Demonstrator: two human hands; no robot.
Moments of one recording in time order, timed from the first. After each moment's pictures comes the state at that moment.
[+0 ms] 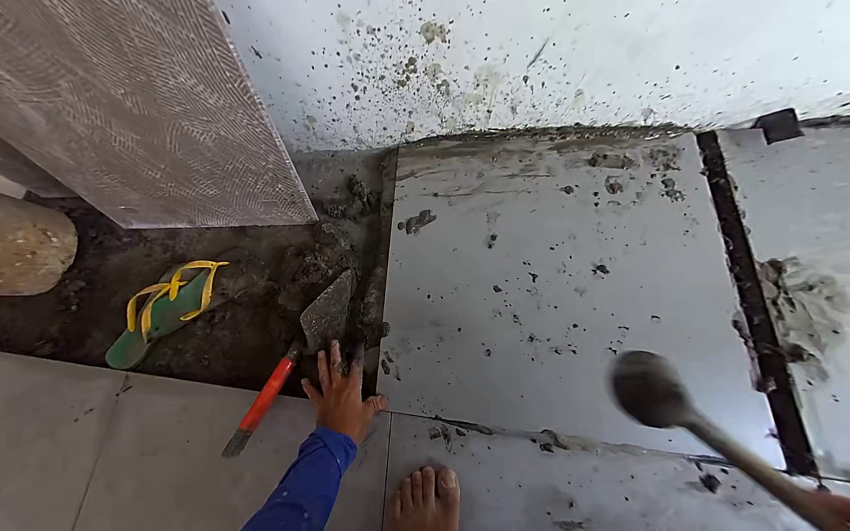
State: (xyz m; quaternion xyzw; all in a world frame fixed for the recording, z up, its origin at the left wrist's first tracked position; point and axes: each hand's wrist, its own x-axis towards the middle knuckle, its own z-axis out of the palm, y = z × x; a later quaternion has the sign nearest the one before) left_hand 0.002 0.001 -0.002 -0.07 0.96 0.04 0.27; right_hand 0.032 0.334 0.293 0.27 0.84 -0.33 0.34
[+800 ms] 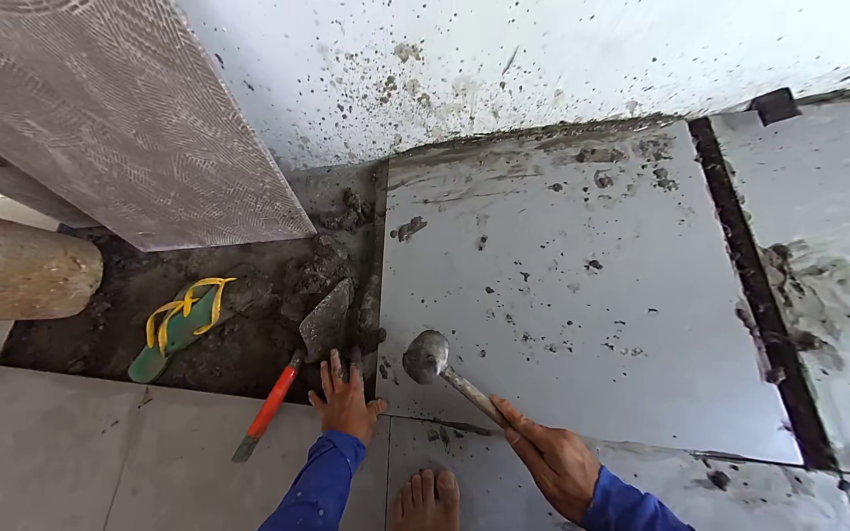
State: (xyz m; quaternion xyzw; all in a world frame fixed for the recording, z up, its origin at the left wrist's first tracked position) left_hand -0.005 0.022 0.011 -0.12 0.95 0.02 0.29; right_hand 0.099 0.345 0.002 -0.07 0.90 -0.42 0.13
